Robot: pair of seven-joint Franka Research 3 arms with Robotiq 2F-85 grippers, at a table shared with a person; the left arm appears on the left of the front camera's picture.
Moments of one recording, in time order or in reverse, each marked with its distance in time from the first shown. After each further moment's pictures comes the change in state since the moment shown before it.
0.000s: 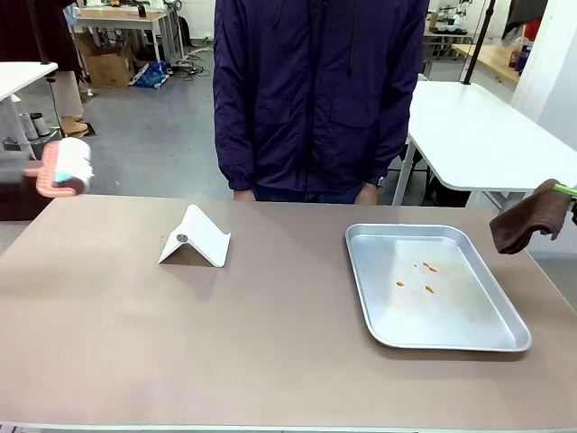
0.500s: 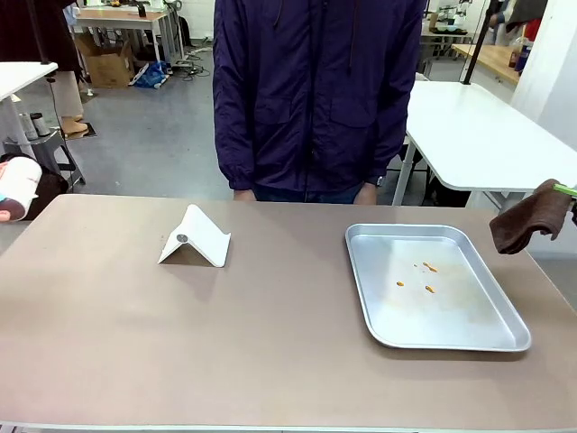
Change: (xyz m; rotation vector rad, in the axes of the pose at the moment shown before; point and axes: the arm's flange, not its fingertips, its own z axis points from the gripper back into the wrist) left arm -0.046 0.015 0.056 -0.029 0.053 0.092; right arm 0.000 0.000 0.000 0.000 0.000 0.000
